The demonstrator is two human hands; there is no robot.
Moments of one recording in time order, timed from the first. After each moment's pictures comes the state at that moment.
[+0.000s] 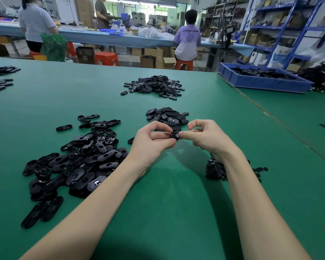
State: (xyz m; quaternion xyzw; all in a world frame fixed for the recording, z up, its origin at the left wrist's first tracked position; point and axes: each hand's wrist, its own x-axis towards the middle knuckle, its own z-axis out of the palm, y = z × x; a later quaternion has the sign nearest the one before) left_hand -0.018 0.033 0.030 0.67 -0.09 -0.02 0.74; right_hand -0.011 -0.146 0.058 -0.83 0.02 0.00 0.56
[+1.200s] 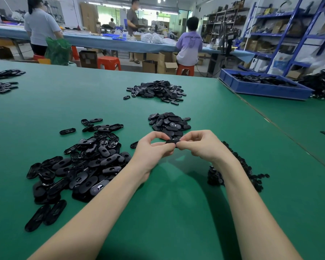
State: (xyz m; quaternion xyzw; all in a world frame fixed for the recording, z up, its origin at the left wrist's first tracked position) left_hand -0.012 0.034 0.021 0.65 0.00 -0.07 0.76; right_hand -0.013 -0.139 0.051 -0.86 0.03 0.02 0.51
